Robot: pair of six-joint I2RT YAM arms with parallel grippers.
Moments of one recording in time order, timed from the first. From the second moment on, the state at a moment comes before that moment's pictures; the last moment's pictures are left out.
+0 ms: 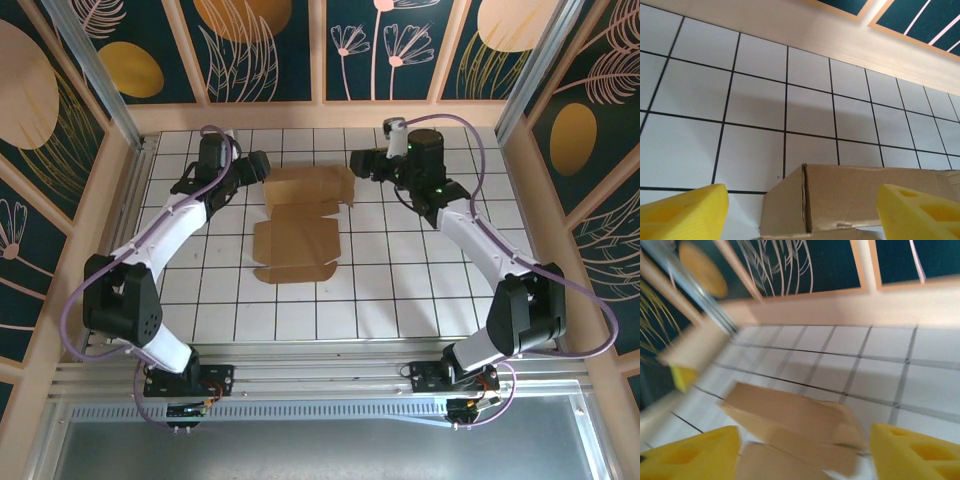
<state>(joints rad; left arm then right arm) -0.28 1.62 1.28 -0.24 0.03 -0.50 0.38 1.50 1.23 -0.05 -0.33 0.43</state>
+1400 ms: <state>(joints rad) -0.26 1.80 1.28 -0.16 0.31 -0.55 0.52 2.11 1.75 -0.30 -0.30 0.91</state>
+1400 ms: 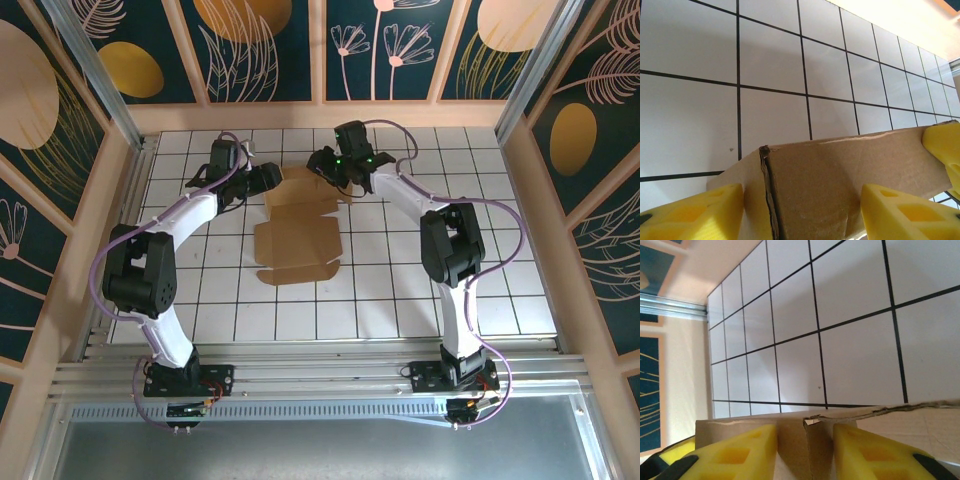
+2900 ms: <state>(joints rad) -0.26 1.79 1.26 -0.15 0.30 -0.52 0.58 1.98 1.15 0.06 -0.05 0.89</state>
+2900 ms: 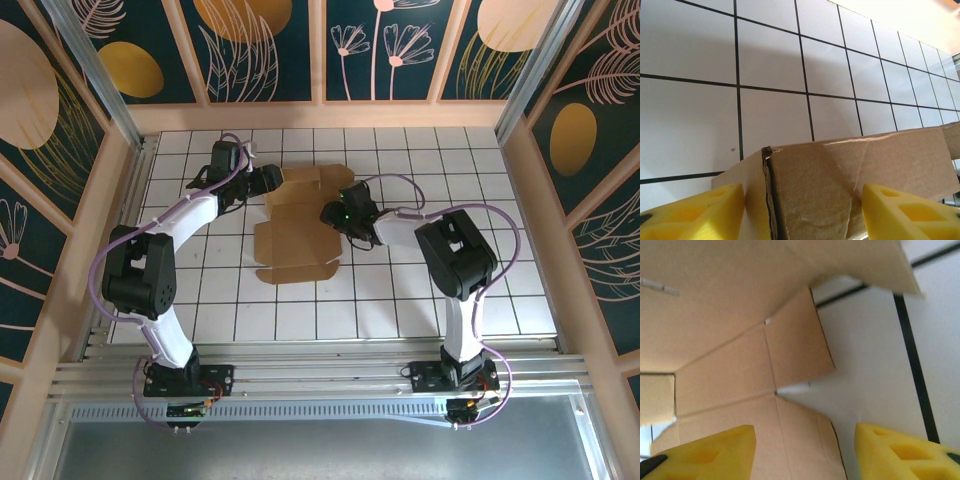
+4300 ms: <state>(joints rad) -0.26 1.78 1.26 -0.15 0.30 -0.50 0.56 2.09 1.13 0.38 -0.08 0.88</state>
